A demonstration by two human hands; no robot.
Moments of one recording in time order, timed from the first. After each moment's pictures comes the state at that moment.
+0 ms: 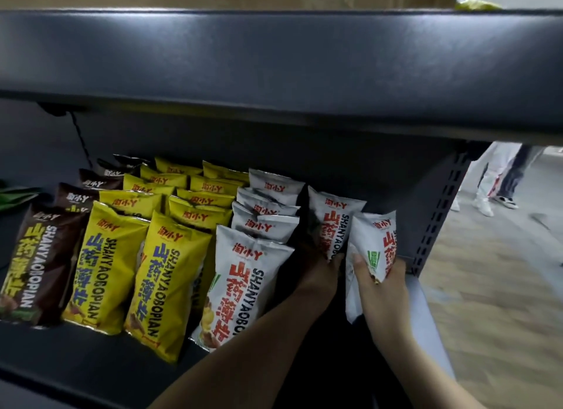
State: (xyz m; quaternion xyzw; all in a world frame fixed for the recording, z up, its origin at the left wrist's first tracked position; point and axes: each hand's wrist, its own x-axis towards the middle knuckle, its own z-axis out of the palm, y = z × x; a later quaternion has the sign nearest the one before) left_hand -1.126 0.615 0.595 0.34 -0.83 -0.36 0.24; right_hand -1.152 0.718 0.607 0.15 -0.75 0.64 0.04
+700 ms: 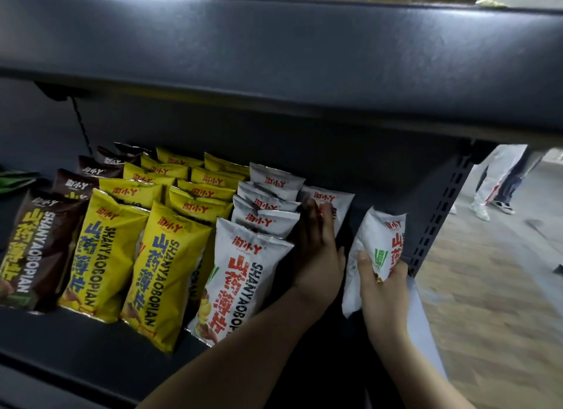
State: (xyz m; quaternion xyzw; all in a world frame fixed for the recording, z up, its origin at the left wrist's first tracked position) left_hand -1.120 0.625 0.615 0.31 -0.89 -0.01 0.34; right_hand -1.149 0.720 0.613 0.13 -0.74 0.66 0.02
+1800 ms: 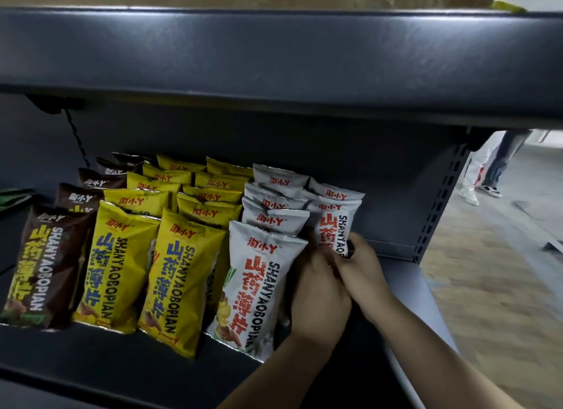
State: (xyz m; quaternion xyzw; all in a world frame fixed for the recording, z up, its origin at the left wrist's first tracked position) left_hand -1.058 0.642 0.607 0.28 -0.86 -0.24 0.34; right_hand -1.138 0.684 0.621 0.28 -0.73 0.62 -0.09
